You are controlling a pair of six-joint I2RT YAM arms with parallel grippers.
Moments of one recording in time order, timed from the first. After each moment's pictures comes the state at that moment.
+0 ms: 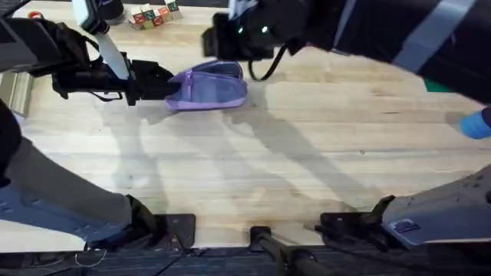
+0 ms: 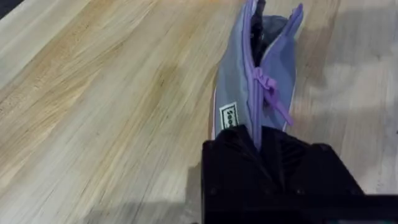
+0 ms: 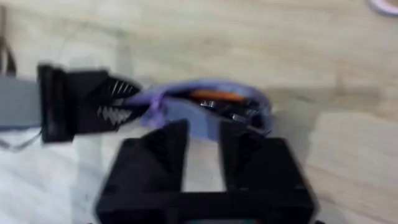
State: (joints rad) left arm 0.40 1.80 1.06 -0.79 1.07 1.46; right arm 0.77 1.72 1.54 -0.68 0.11 0.55
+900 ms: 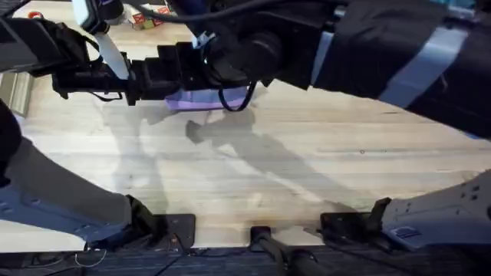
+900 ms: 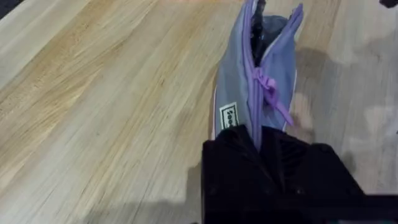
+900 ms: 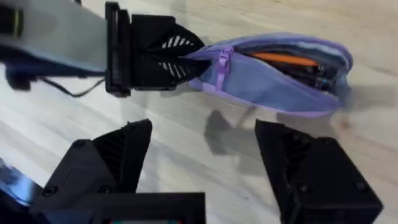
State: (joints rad) left arm 0.40 1.80 1.06 -0.79 1.07 1.46; right arm 0.95 1.72 1.54 -0.69 0.11 0.68
